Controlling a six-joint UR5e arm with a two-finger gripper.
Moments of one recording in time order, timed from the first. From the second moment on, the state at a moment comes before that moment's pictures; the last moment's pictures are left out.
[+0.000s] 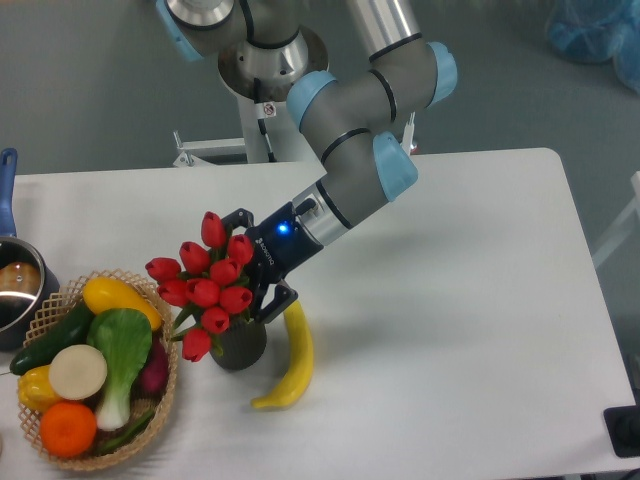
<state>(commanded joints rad) 2.51 -1.86 -1.87 -1.08 0.45 1.61</state>
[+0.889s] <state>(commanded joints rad) 2.51 -1.86 -1.87 -1.08 0.44 1.61</state>
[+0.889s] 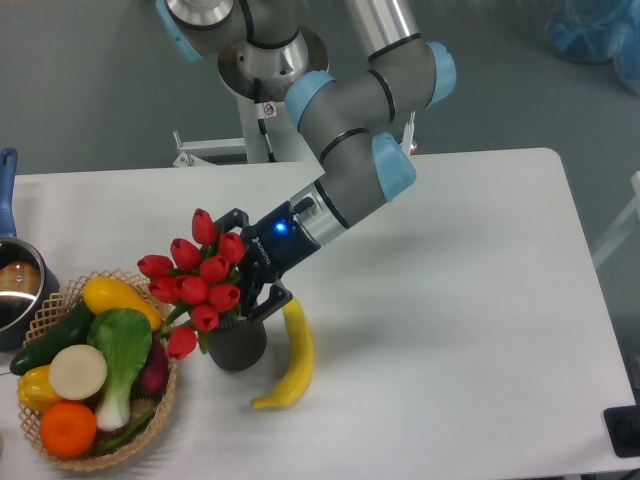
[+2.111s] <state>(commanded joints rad) 2.54 -1.85 -1.88 -1.08 0.40 1.60</state>
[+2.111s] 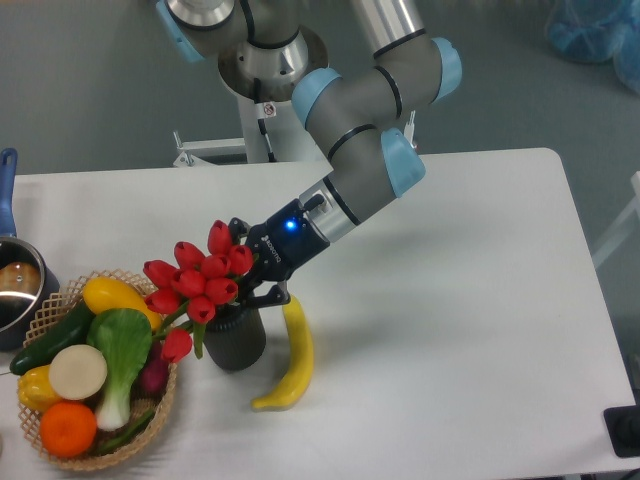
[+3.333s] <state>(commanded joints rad) 2.60 -1.72 -1.89 -1.08 0.17 1.41</state>
